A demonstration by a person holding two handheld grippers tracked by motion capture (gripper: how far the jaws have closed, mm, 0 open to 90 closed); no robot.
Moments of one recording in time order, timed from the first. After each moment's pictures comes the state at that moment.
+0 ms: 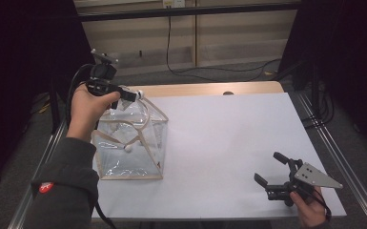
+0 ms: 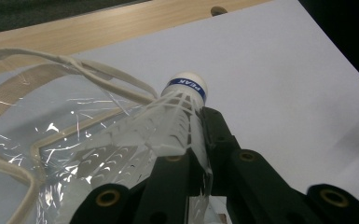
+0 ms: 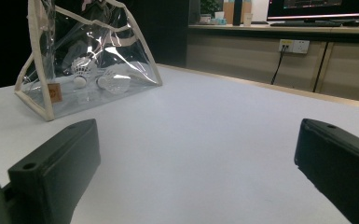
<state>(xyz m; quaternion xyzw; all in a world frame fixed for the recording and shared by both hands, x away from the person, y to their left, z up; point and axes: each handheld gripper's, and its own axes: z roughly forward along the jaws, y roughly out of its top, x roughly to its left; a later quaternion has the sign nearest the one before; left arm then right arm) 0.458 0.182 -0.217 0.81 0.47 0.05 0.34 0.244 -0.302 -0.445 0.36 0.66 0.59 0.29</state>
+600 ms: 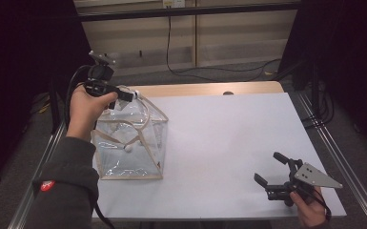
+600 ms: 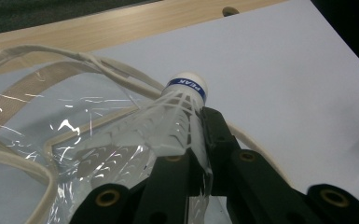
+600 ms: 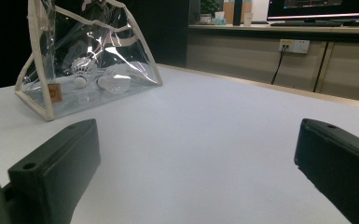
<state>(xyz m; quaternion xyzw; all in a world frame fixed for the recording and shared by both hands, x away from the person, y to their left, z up) 0.464 0.190 -0.223 0.81 0.48 0.06 0.34 0.244 -0.302 -0.445 0.36 0.66 0.59 0.28</state>
